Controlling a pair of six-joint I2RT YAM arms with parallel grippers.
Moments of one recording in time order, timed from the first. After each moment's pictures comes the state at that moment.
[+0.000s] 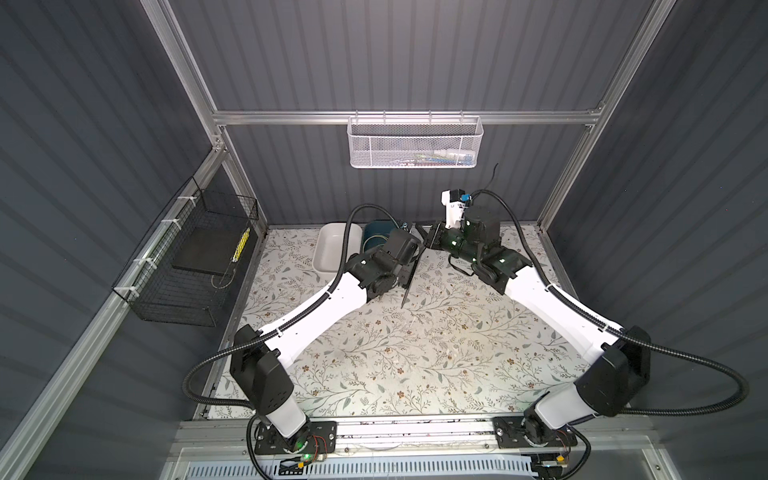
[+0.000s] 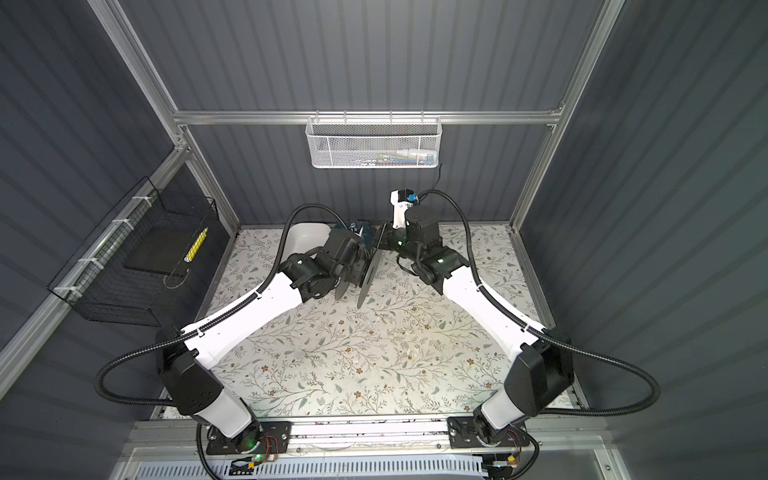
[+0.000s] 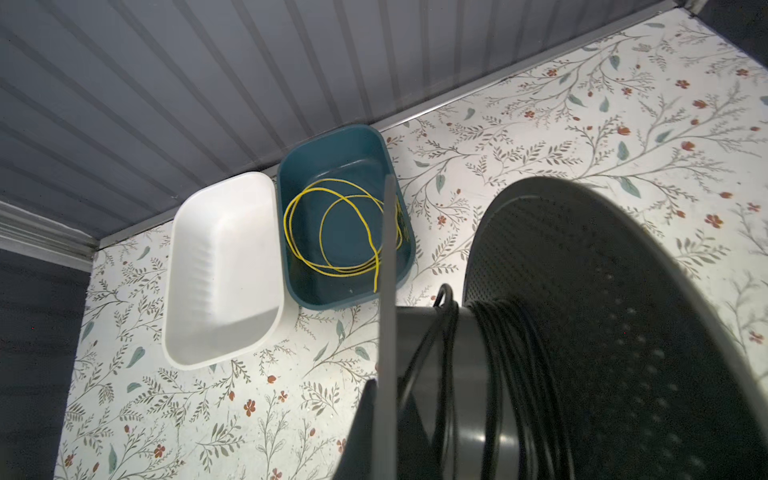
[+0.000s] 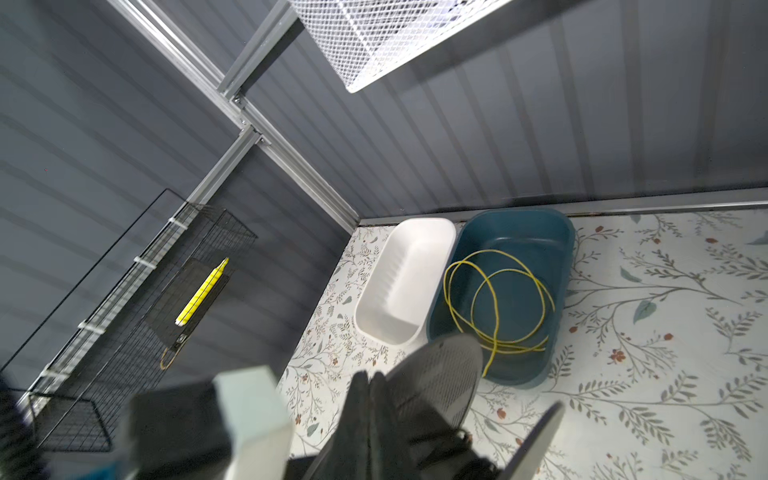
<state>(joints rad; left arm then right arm) -0.80 1.62 1.58 -0.71 -0.44 -0.16 0.54 1.58 1.47 -0.12 -0.21 0.61</state>
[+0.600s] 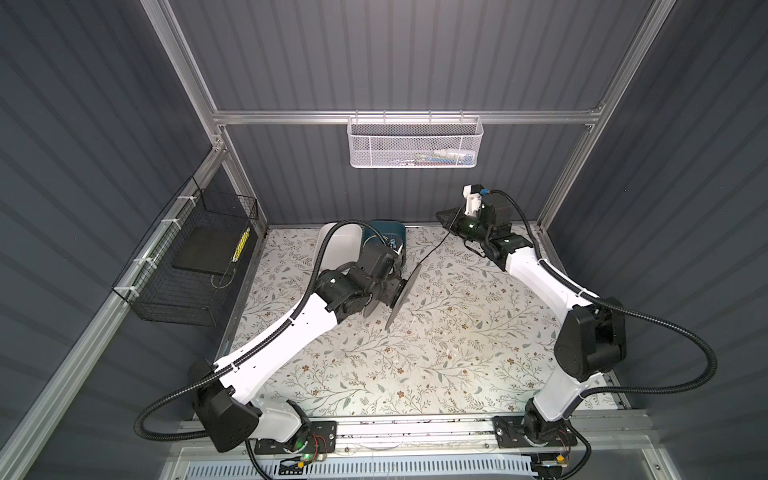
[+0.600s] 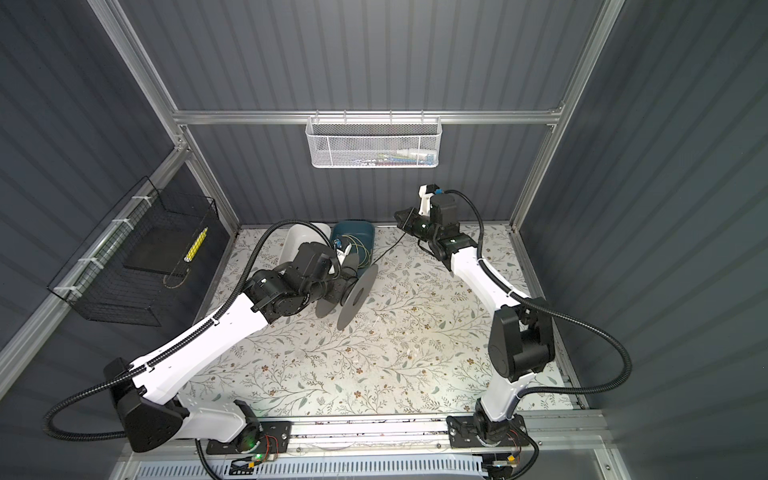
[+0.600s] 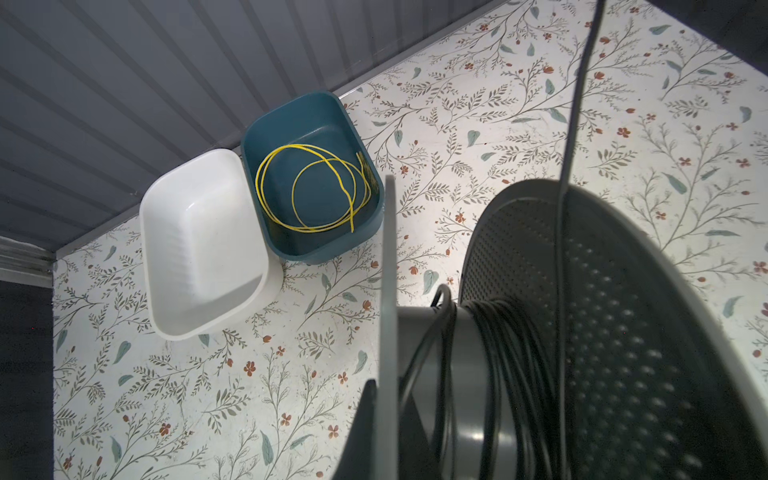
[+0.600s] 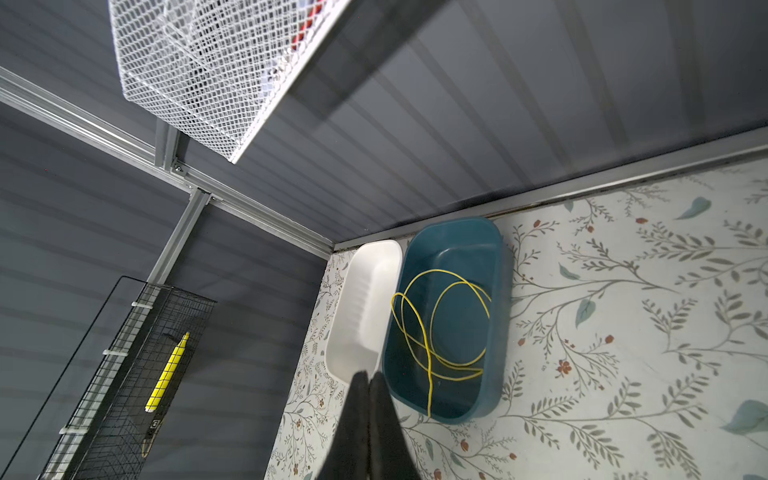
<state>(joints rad) -0.80 1.38 1.42 -0.78 -0.29 -0.07 0.31 1.75 1.49 -0.02 -0.39 0.76</state>
